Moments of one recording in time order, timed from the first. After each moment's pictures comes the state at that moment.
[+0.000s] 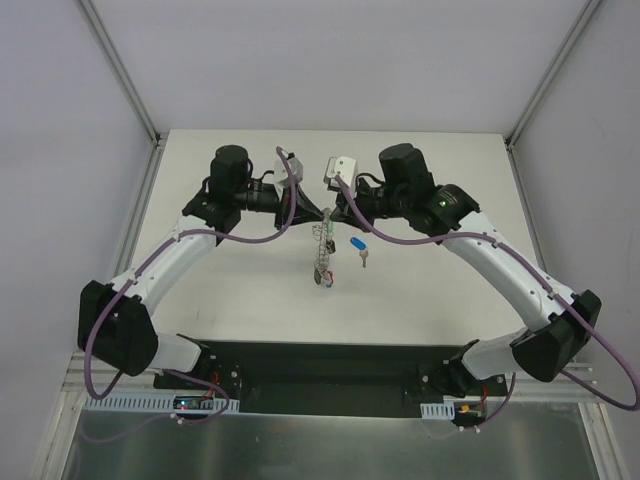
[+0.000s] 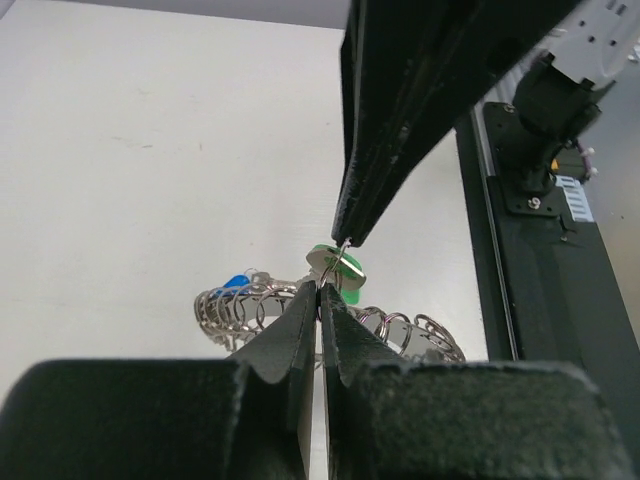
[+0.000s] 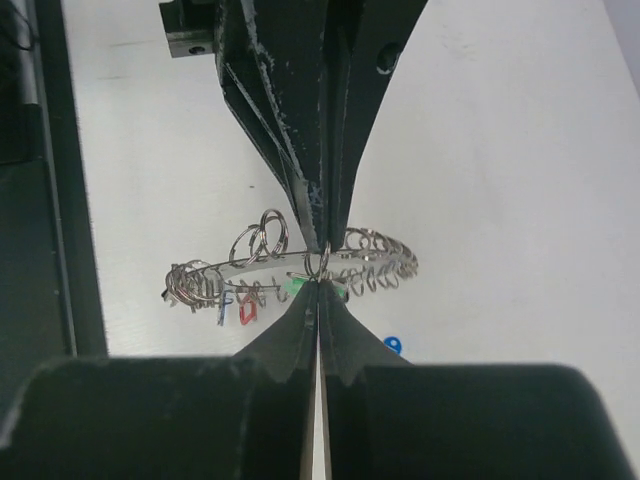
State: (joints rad) left arm -0.40 1.34 1.09 -0.06 1.14 0.20; right arm 0.72 1.39 1.46 -0.65 -0.52 -0.48
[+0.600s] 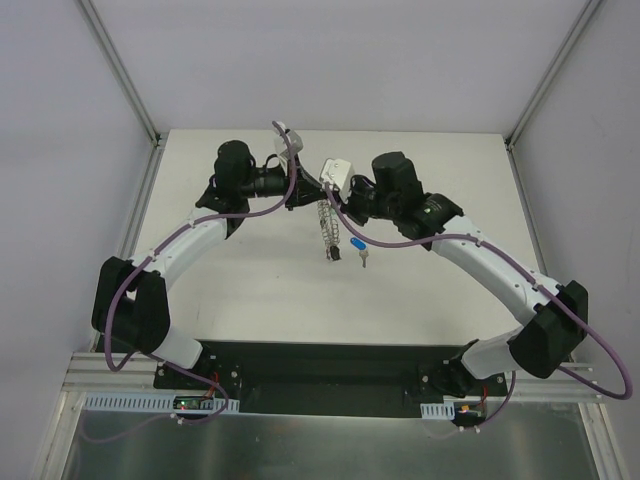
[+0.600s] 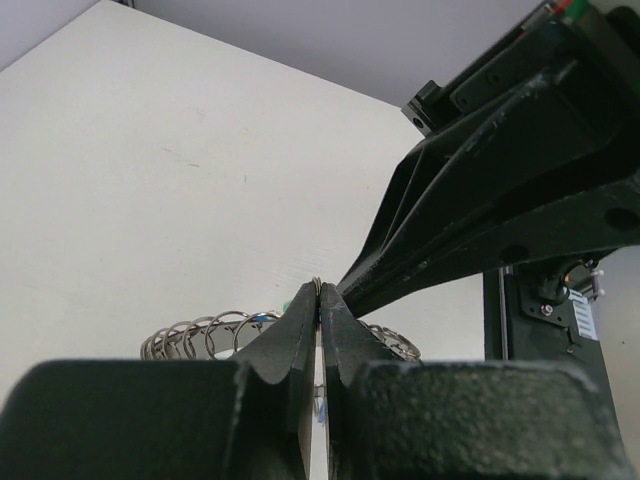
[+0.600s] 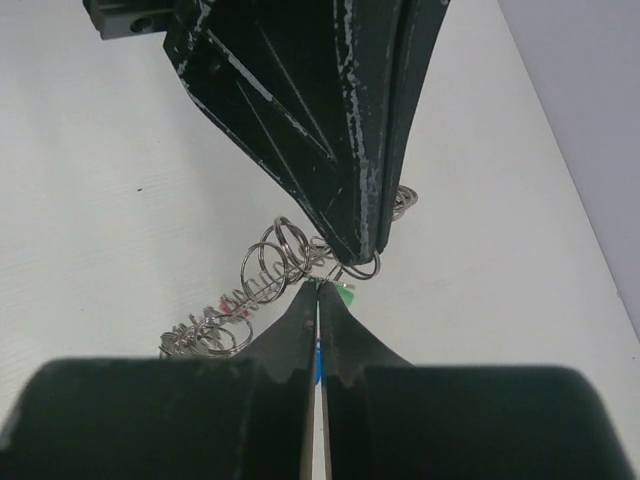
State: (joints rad) left arm -0.39 1.49 1.11 0.31 1.01 -0.20; right arm 0.70 1.43 1.34 -0.42 -0.34 -0.52
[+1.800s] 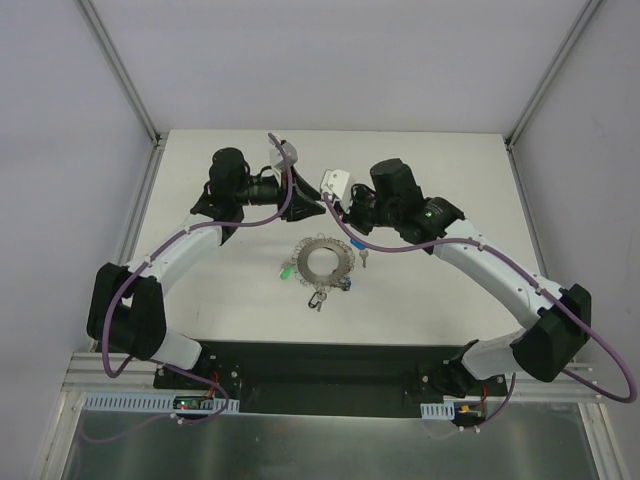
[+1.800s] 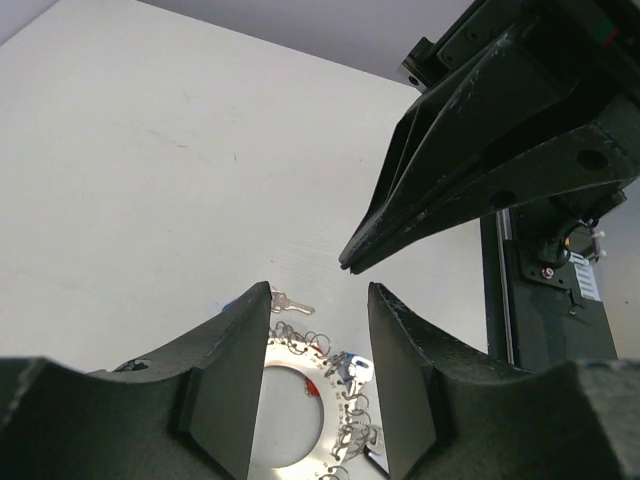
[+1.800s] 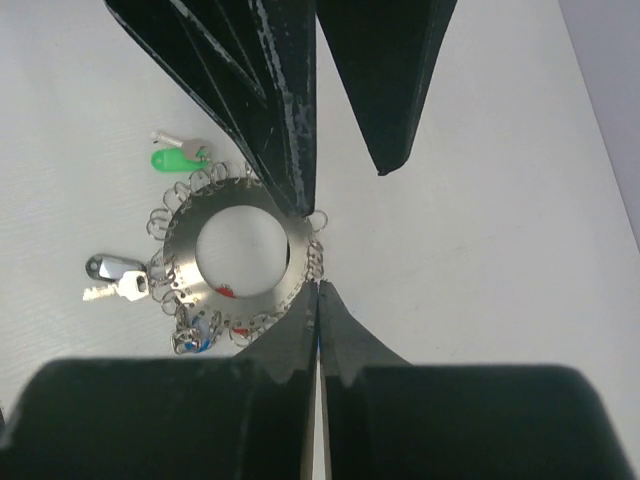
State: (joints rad) left arm -0.37 1.45 1.02 0.33 1.08 -0.17; right arm 0.73 1.40 1.30 -0.48 -0.28 -0.55
